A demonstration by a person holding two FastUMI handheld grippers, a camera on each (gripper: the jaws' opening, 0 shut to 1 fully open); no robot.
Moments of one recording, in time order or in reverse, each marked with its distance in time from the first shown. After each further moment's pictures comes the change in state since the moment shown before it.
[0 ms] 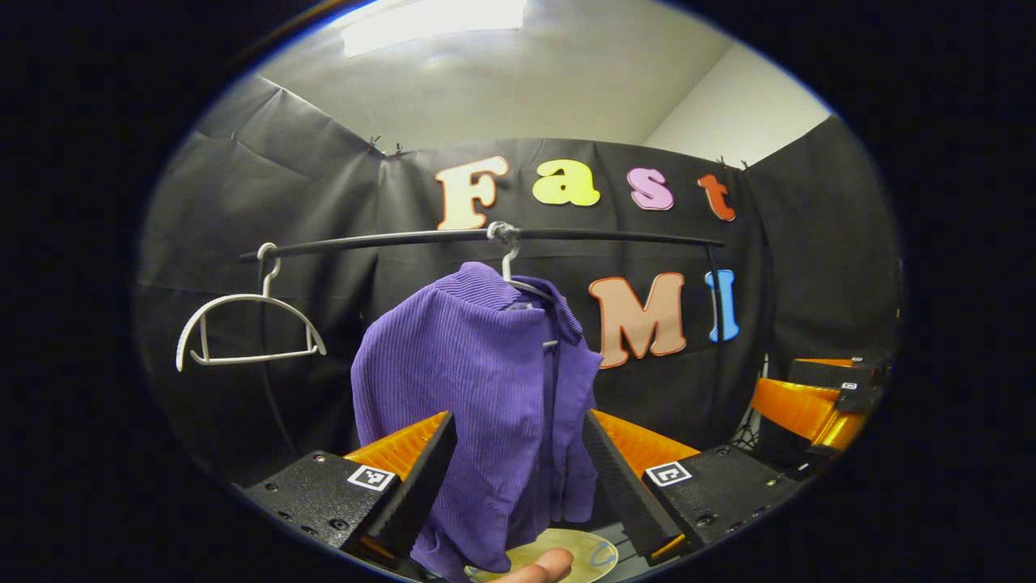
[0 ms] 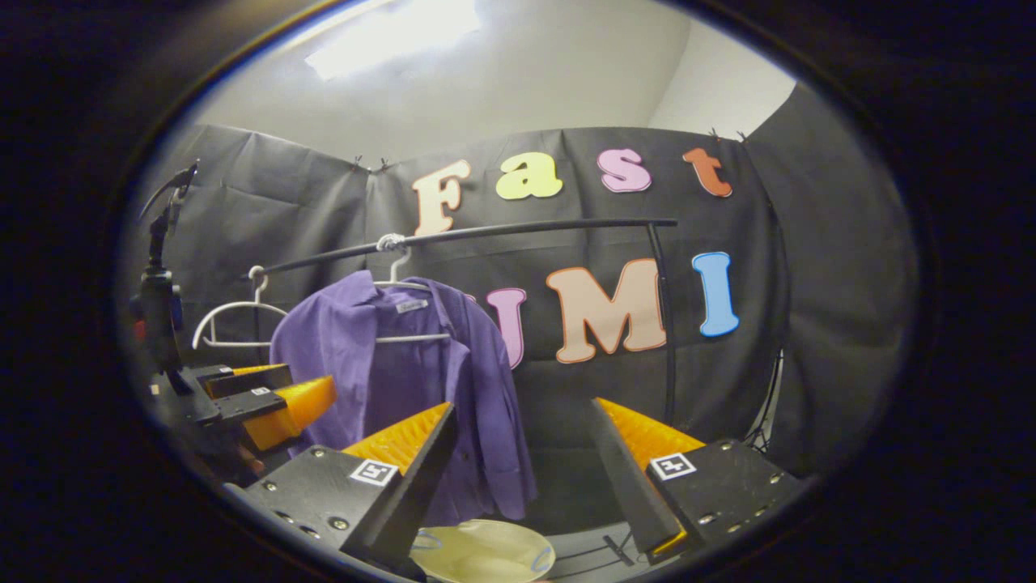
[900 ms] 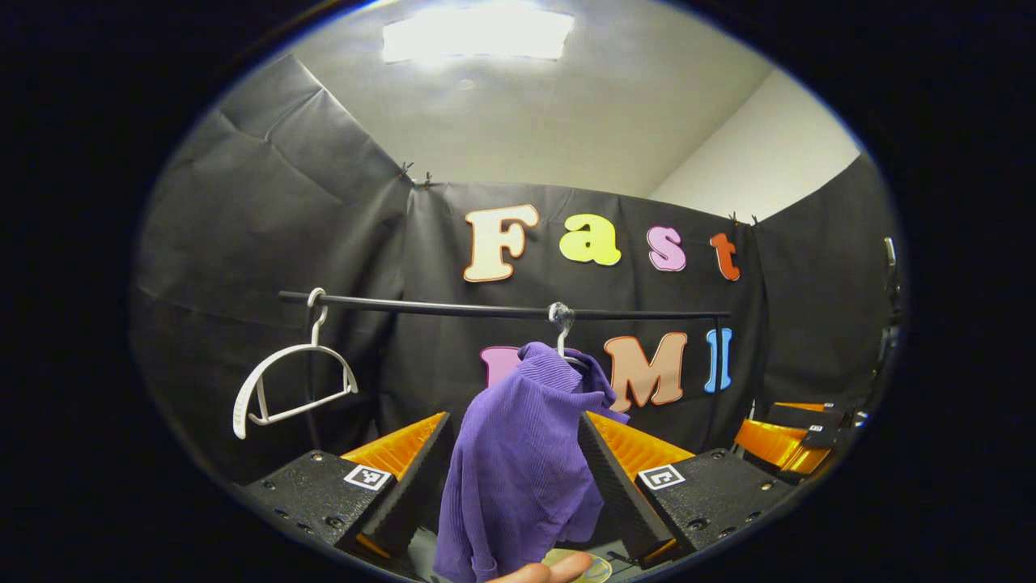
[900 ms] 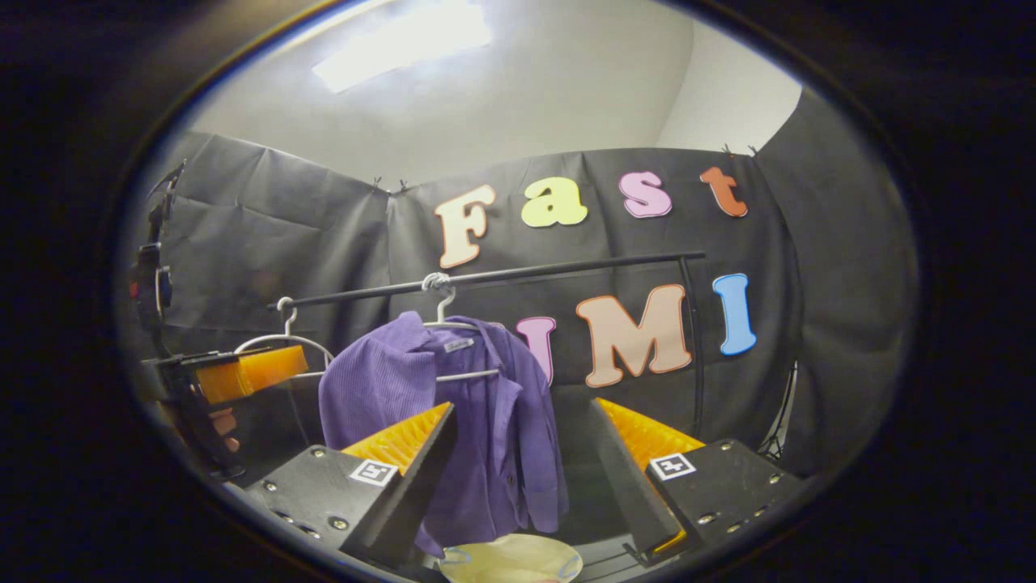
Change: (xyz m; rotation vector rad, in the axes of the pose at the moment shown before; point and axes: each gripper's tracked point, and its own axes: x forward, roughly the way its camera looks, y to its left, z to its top) left arm -0.038 0.071 0.085 -0.097 -0.100 -0.075; right arm -0.019 0.069 0.058 0.041 -0.070 0.056
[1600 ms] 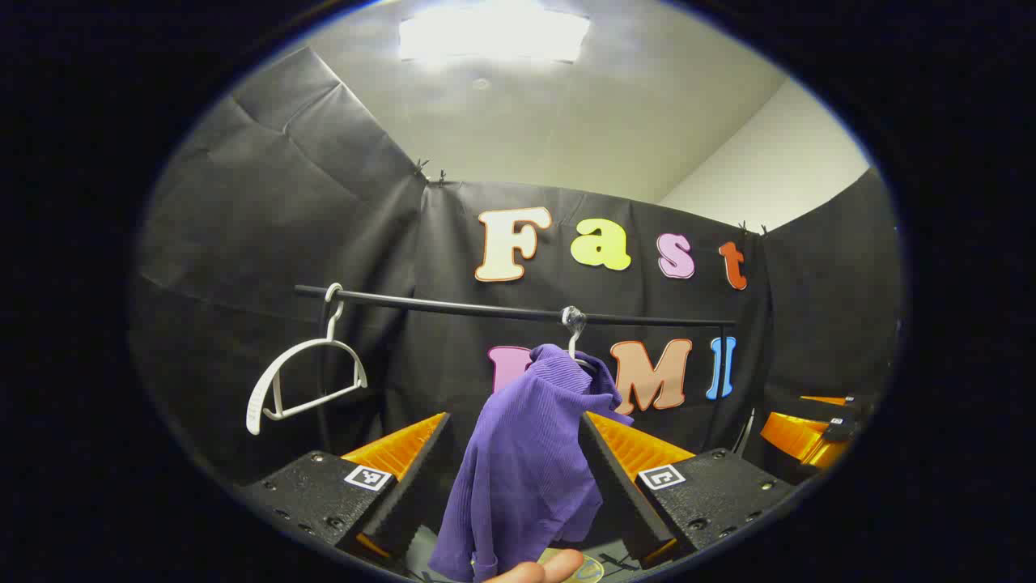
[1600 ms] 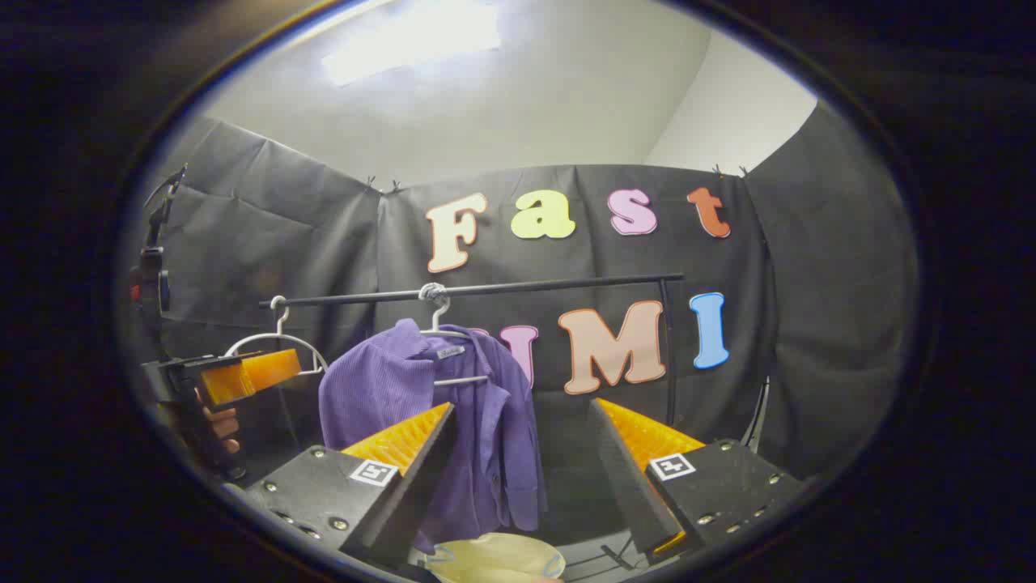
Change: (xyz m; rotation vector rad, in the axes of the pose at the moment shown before) left arm -0.011 0.019 0.008 -0.084 -0.032 0.014; right arm -0.030 0.012 0.015 -0.057 -0.014 -0.076
